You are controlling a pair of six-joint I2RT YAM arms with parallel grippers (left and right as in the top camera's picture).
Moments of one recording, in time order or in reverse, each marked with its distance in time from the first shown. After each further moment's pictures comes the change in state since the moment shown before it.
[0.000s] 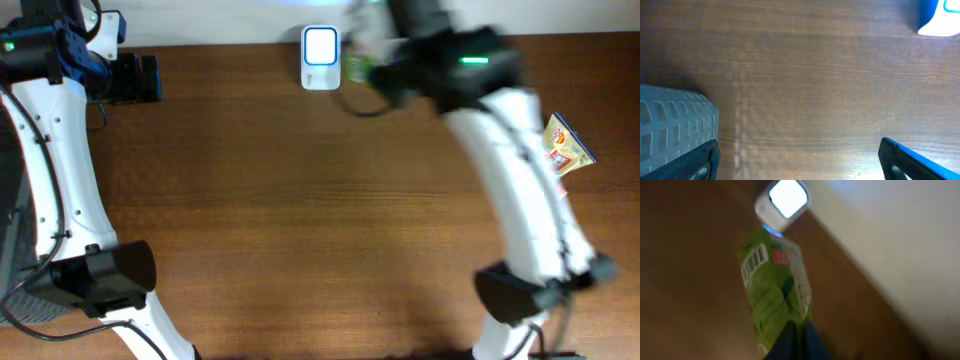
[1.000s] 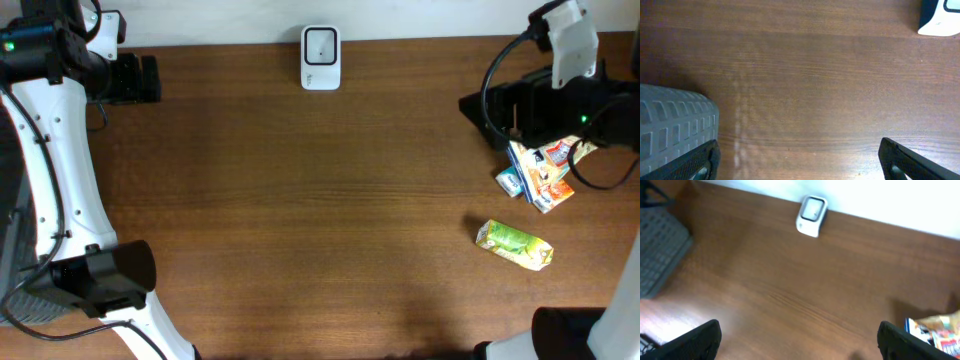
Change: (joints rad) left arm 0.000 0.000 0.000 -0.001 0.000 0.000; right arm -0.419 -0.264 0.086 -0.296 -0.582 0.225
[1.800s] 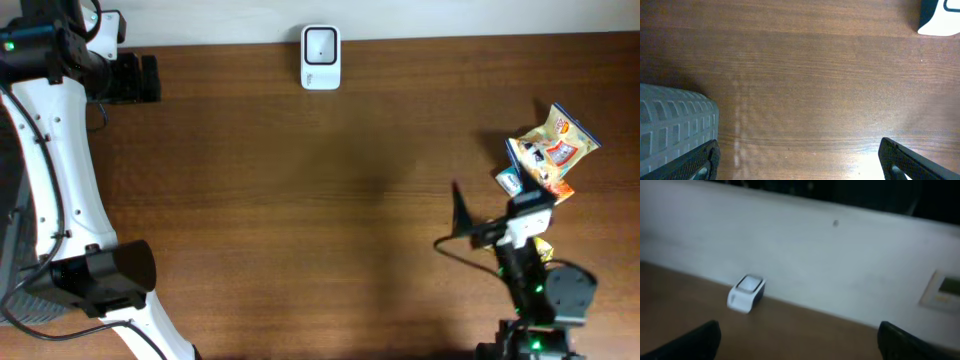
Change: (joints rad) left arm 0.000 0.001 0.000 0.001 0.000 0.000; right arm -0.089 -1.187 -2.258 2.019 0.086 0.065
